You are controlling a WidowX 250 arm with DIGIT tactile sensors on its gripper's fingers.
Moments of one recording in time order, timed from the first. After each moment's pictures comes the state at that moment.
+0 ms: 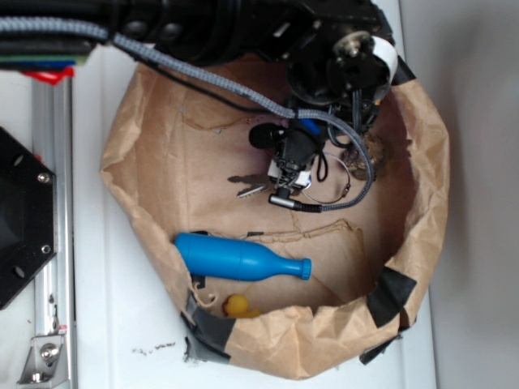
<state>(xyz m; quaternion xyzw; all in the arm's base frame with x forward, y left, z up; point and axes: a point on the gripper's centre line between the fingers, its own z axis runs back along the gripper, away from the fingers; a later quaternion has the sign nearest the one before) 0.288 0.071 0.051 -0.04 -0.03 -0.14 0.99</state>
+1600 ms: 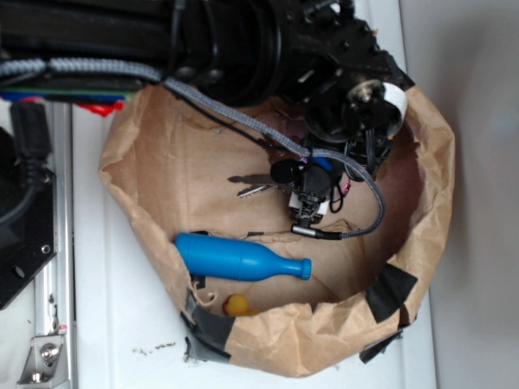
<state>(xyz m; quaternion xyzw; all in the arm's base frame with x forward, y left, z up) 0.306 0.046 0.026 -0.06 -0.05 -0.13 0.99</state>
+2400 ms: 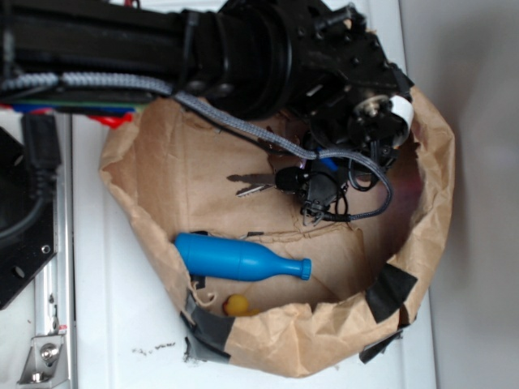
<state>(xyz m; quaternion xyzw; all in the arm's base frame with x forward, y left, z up) 0.308 0.043 0.025 -0.05 -0.05 -0.13 0.99</state>
